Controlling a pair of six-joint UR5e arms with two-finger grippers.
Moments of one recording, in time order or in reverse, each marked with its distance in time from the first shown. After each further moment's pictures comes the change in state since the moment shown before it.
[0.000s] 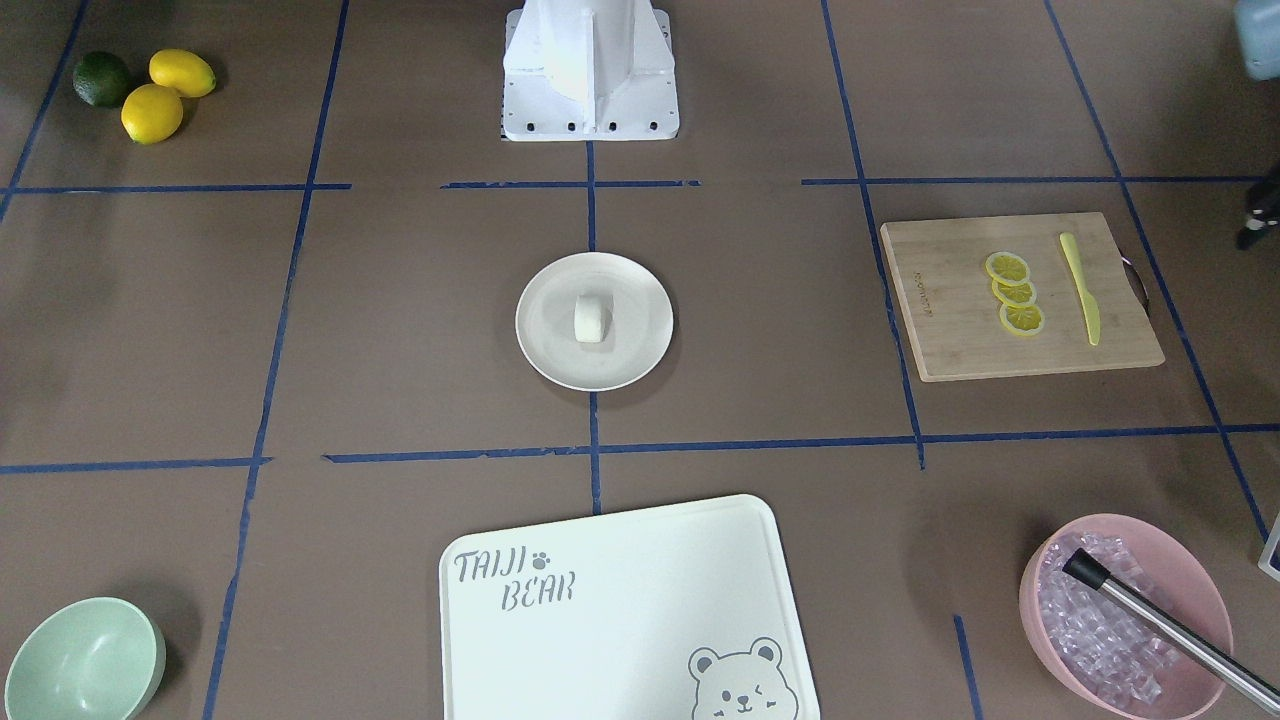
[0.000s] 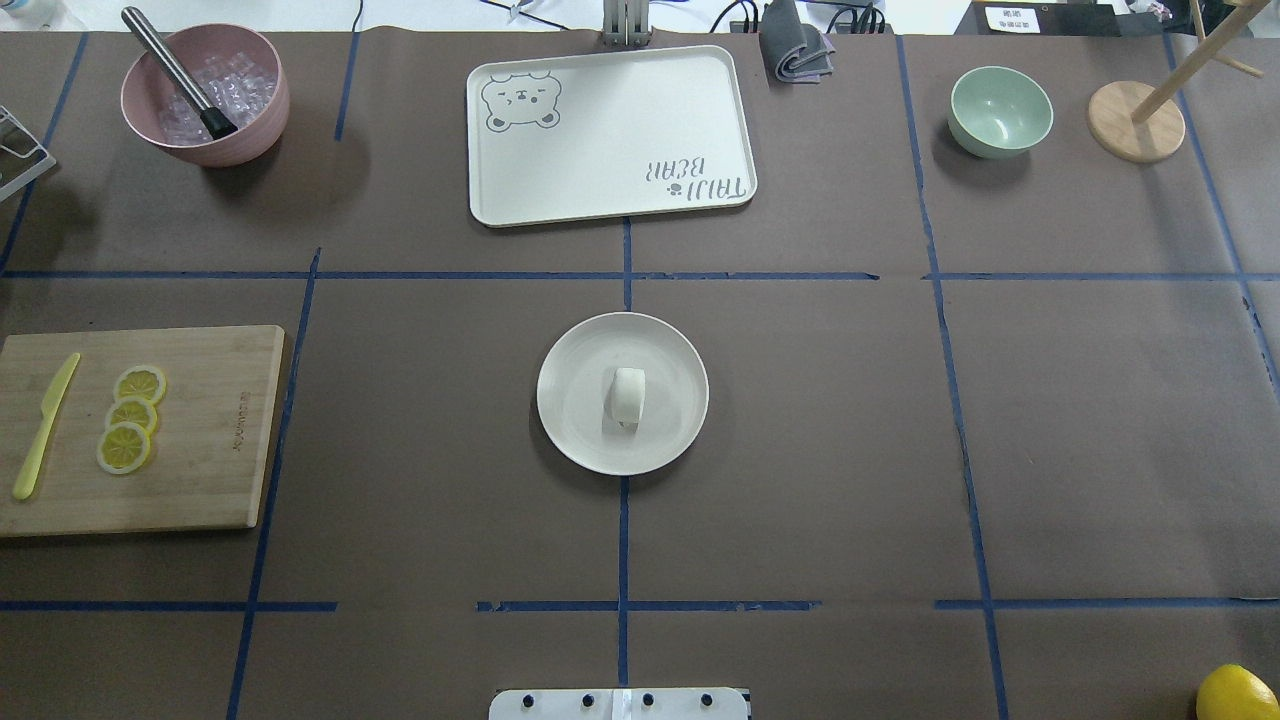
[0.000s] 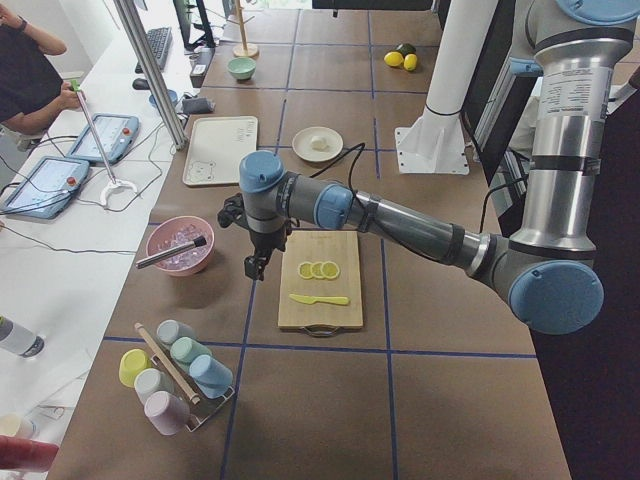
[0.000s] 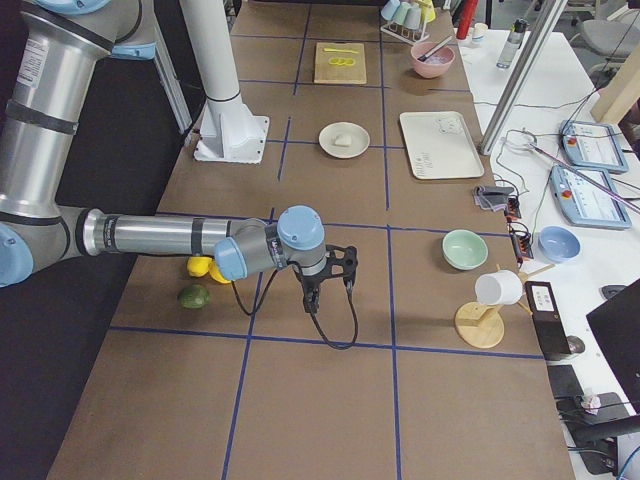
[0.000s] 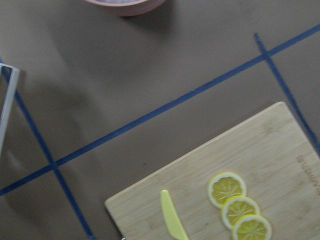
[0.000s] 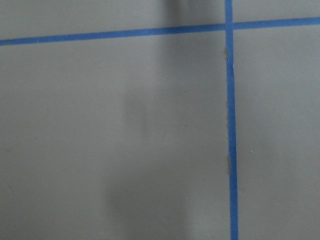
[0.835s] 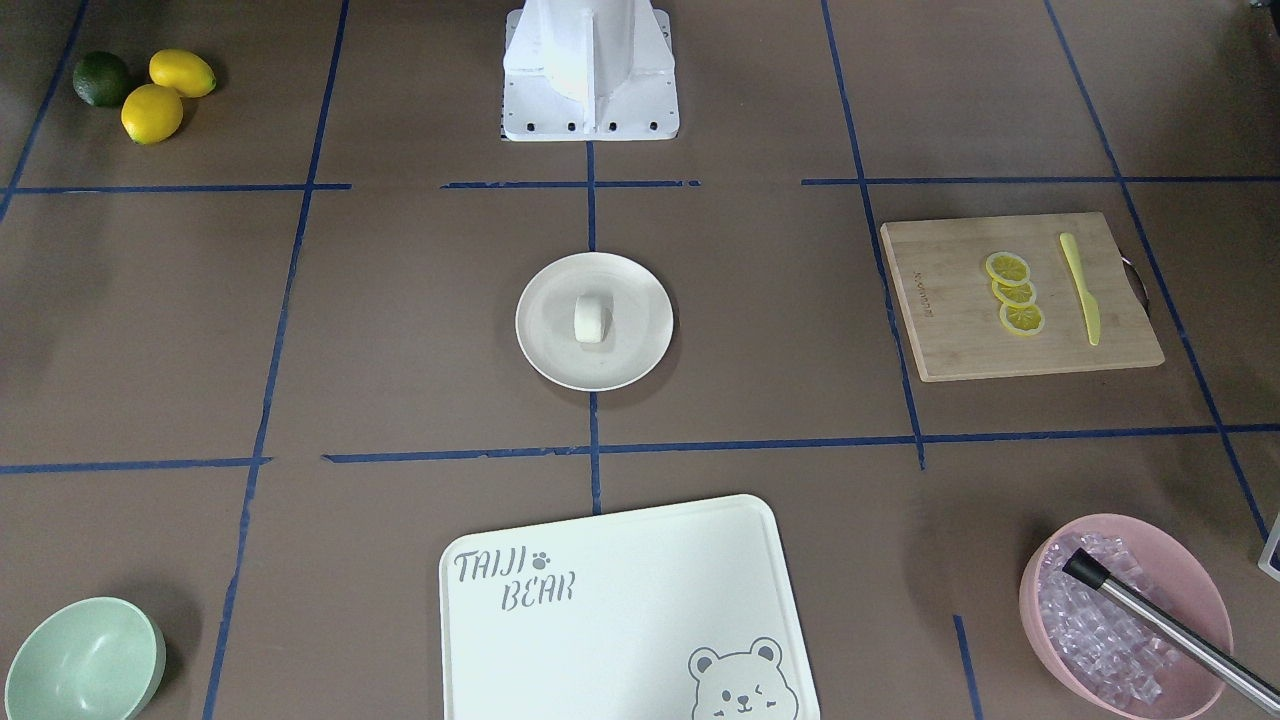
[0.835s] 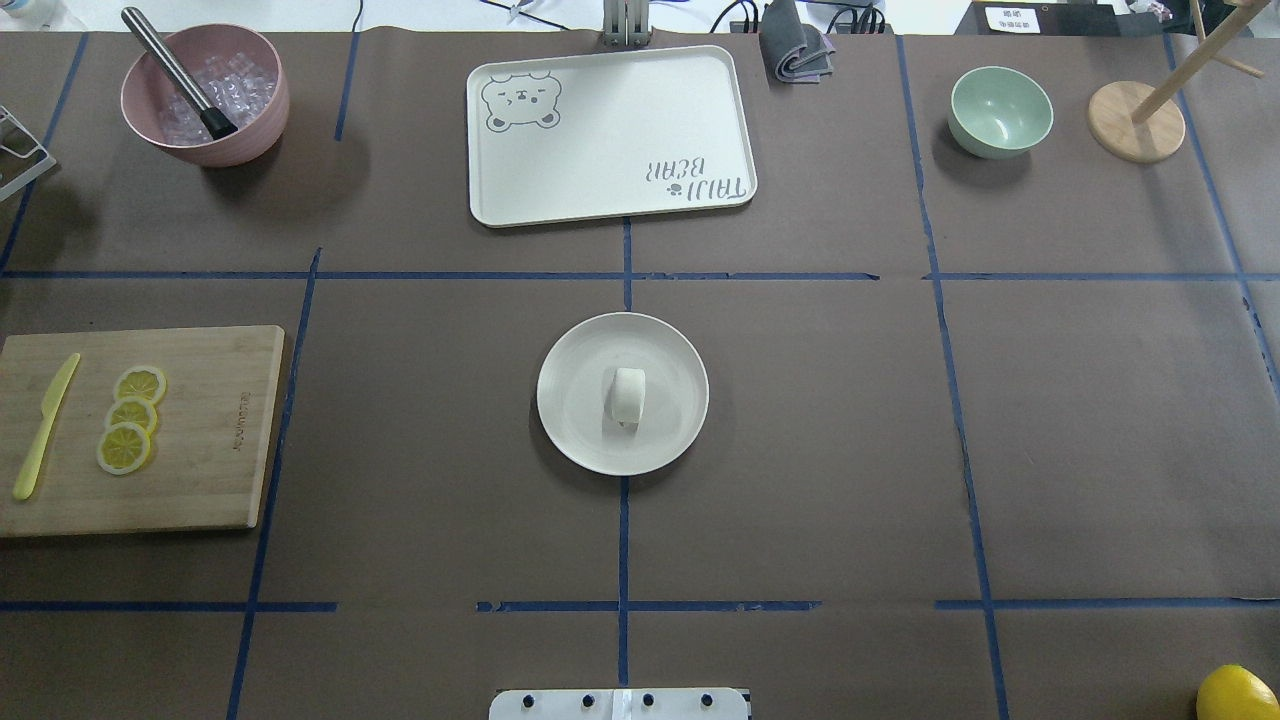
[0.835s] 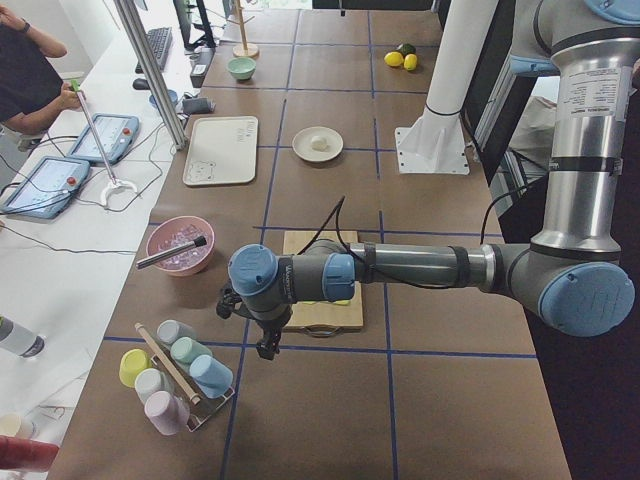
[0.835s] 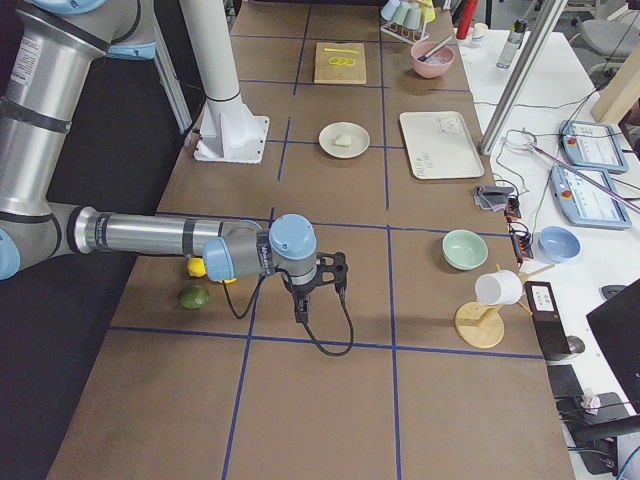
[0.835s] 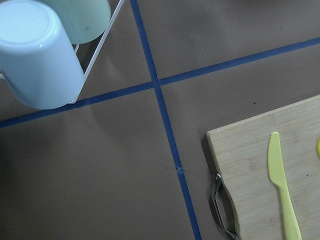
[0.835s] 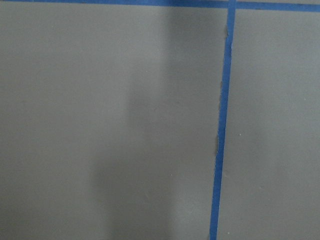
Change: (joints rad) left arm -0.075 0.018 0.223 0.005 -0.047 0.026; right arm -0.001 -0.020 0.020 -0.090 0.001 -0.159
